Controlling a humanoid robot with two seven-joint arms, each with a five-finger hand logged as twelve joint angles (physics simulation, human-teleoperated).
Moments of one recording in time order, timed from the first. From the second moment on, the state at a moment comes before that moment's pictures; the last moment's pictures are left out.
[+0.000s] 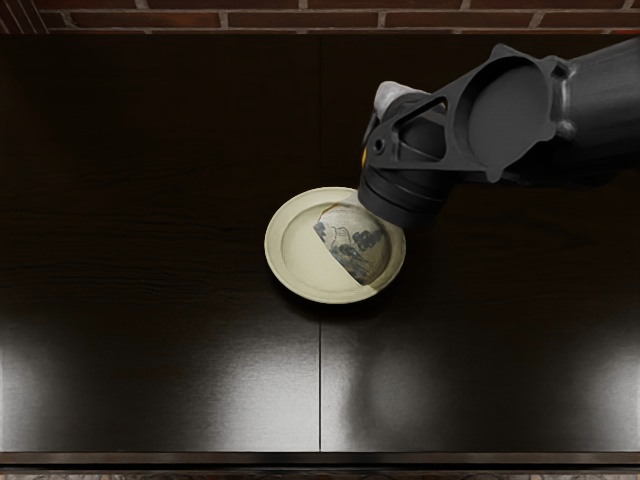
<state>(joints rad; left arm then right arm) -0.08 0.00 0.47 -0.13 -0.01 -0.33 0.08 2.18 0.00 -0.78 1.49 0.18 -0.61 -0.61</state>
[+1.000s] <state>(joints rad) -0.08 0.00 0.47 -0.13 -0.01 -0.33 0.08 2.07 0.00 -0.65 1.53 0.14 -0.61 -0.61</state>
